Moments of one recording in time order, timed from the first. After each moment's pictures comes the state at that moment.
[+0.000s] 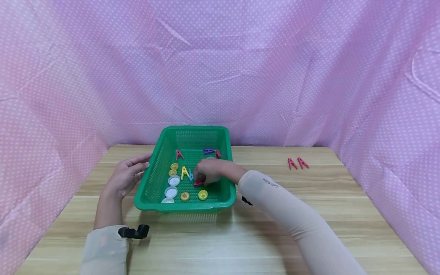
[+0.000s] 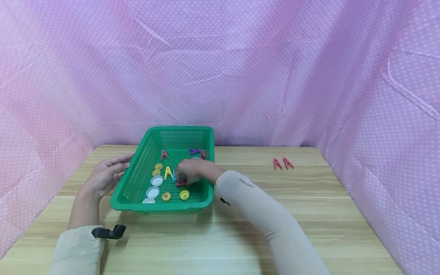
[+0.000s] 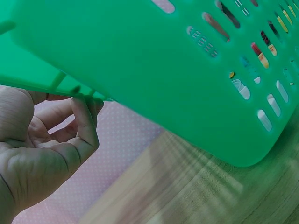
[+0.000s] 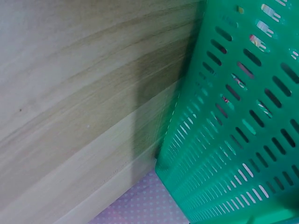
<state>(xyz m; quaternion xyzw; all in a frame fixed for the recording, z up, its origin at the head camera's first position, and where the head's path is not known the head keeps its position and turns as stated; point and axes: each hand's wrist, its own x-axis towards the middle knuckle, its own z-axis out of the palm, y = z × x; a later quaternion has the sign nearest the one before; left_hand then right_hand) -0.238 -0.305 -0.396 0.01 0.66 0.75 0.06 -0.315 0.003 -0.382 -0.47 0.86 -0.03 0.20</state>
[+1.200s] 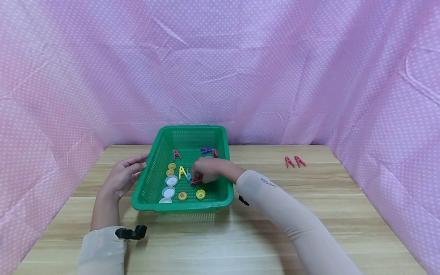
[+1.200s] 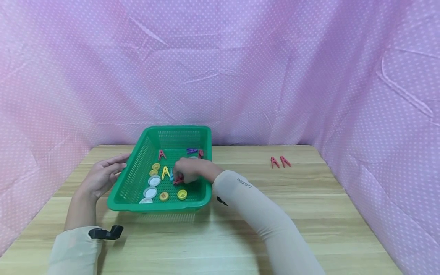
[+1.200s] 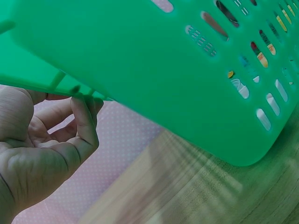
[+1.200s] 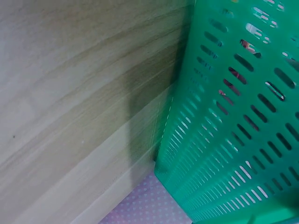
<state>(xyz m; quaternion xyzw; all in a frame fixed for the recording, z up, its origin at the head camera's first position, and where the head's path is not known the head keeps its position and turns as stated) -0.237 -0.303 -0.399 0.03 0.66 0.75 0.05 -0.313 0.005 -0.380 -0.48 0.86 -0.04 0.19</state>
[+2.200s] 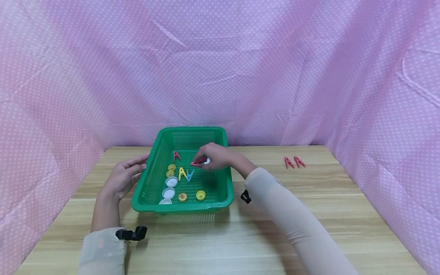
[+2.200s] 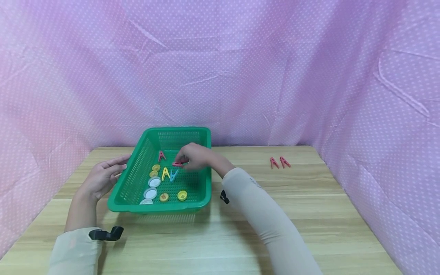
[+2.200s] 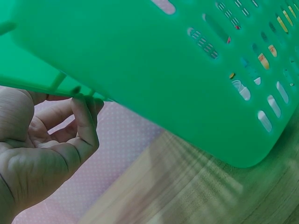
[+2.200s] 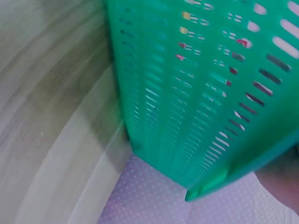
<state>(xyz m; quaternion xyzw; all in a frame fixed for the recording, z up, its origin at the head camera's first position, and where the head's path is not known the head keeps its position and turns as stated) -0.239 -0.305 -0.399 0.02 0.67 0.74 0.06 -0.322 0.035 -0.345 -0.50 0.85 -0.15 0.09</state>
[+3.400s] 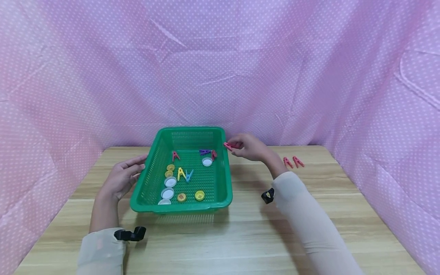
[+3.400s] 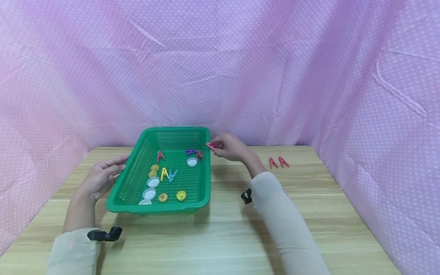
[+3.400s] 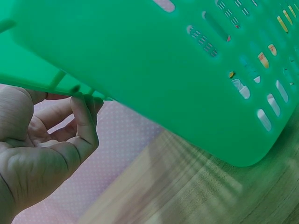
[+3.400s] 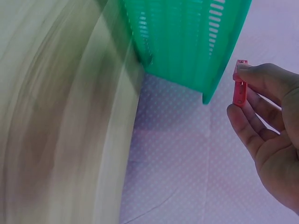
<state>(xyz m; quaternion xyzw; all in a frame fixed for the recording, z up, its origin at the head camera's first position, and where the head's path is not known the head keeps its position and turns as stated) -0.240 -0.305 -0.401 0.04 0.66 0.75 0.06 -0.329 0.140 -0.344 -0.35 0.89 -0.30 -0.01</state>
